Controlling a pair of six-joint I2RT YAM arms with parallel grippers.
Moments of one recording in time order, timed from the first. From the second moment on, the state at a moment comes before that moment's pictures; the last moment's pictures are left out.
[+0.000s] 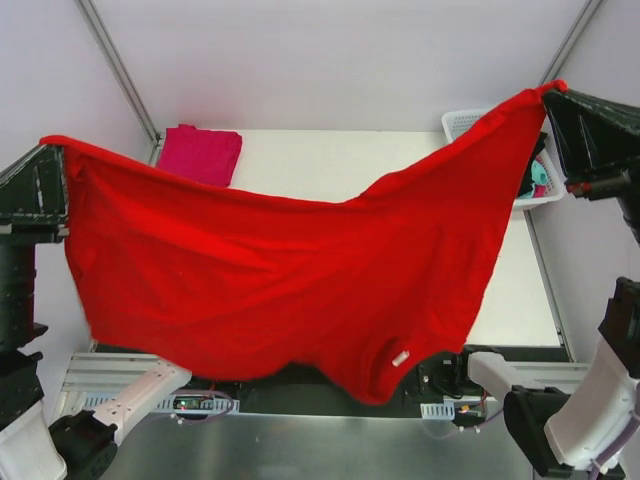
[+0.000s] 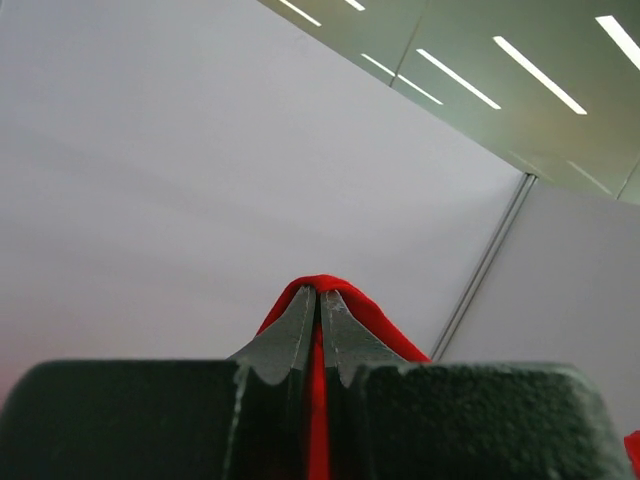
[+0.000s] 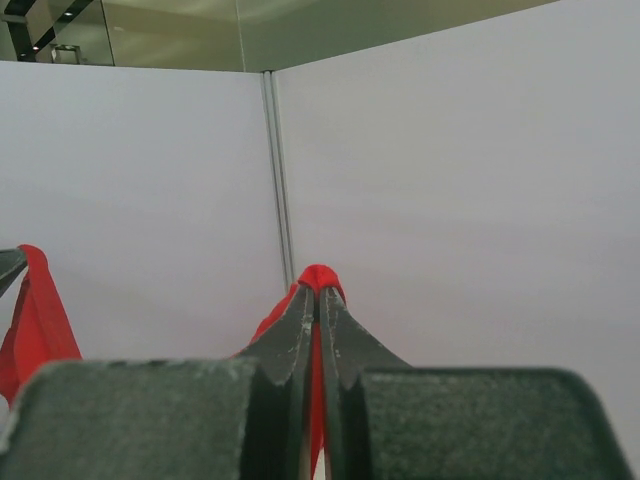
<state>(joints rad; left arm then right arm) -0.44 0.69 1.79 -0.42 -0.23 -0.32 -0.02 1.03 2.15 -0.38 -0.59 0.56</state>
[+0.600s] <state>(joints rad) -0.43 1.10 1.48 -0.36 -0.27 -0.32 -0.02 1.31 1.88 -0.38 -0.60 0.49</state>
